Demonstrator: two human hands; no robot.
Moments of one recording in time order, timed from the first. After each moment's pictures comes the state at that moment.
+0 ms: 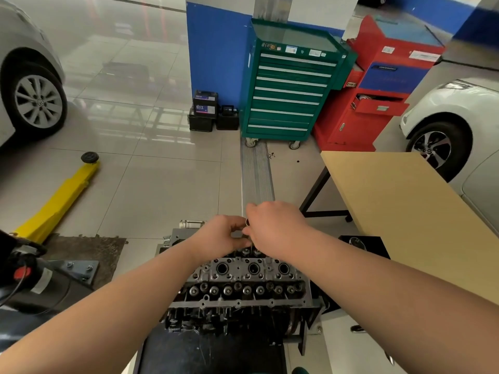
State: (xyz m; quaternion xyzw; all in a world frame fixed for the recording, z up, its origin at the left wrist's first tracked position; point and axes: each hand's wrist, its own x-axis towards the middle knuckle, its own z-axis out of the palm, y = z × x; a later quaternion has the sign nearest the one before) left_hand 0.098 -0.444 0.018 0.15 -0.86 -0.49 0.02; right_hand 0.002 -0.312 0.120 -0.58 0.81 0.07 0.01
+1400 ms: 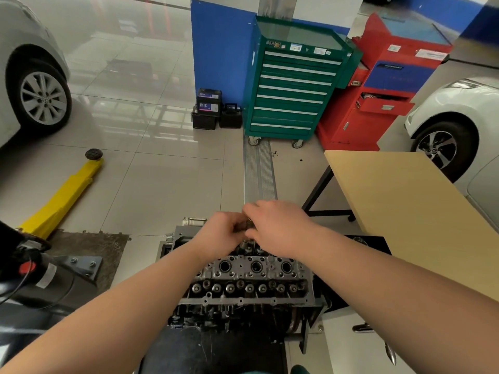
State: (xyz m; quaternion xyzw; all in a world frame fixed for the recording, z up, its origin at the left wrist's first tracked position) left_hand 0.097 -0.443 0.005 0.17 -0.87 -0.45 0.08; right_hand -0.006 -0.311 0.115 -0.62 0.78 0.05 0.06
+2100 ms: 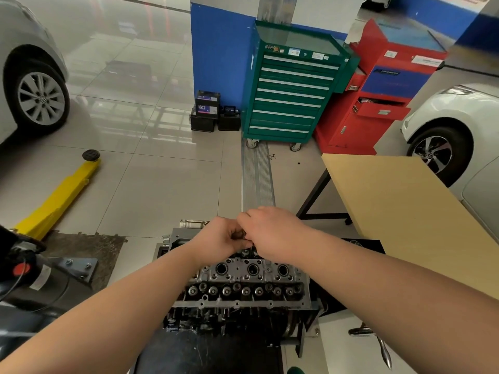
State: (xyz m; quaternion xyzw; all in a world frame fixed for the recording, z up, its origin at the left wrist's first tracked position) left_hand 0.102 -0.443 0.006 0.11 -0.87 -0.48 0.05; right_hand -0.004 -0.310 0.112 -0.67 0.73 0.07 0.06
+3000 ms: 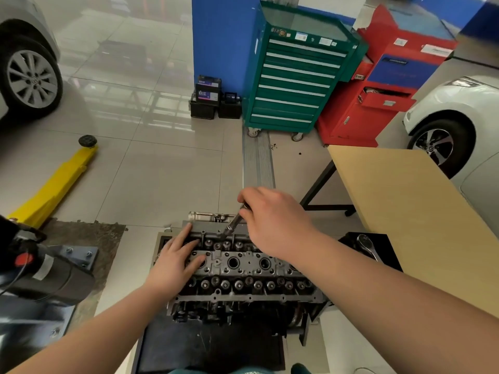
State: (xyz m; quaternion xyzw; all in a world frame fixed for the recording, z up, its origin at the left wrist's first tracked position) left_hand 0.216 -0.487 -0.104 0.31 -0.89 -0.34 0.00; right_hand 0.030 -0.335 0.118 -0.59 0.80 -0.13 0.02
